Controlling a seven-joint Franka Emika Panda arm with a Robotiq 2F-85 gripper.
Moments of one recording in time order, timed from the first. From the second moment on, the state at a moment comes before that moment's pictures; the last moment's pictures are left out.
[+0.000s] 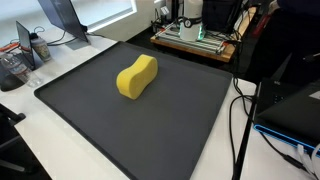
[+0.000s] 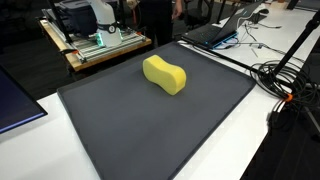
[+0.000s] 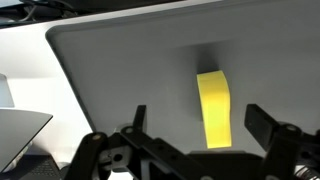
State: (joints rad) arm -0.13 -1.00 -0.03 -2.76 -0.12 1.99 0.03
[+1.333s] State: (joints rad) arm 0.07 -1.01 0.11 -2.76 0.08 1.69 0.14
